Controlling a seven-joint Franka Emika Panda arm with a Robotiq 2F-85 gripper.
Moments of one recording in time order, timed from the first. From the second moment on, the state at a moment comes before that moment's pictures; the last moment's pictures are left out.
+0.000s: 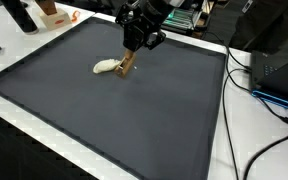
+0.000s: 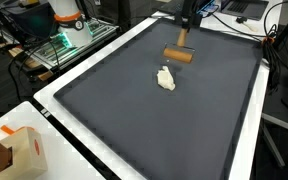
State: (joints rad) arm 0.32 0.34 0.07 -1.88 -0.66 2.03 0.63
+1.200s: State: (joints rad) arm 0.25 0.29 0.07 -1.92 -0.64 2.18 0.41
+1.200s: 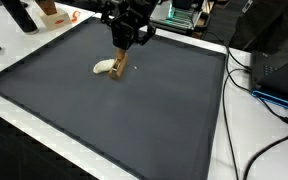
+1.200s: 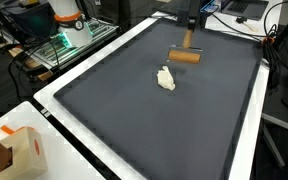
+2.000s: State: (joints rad) arm 0.10 0.09 0.07 -2.03 -0.35 2.23 -0.25
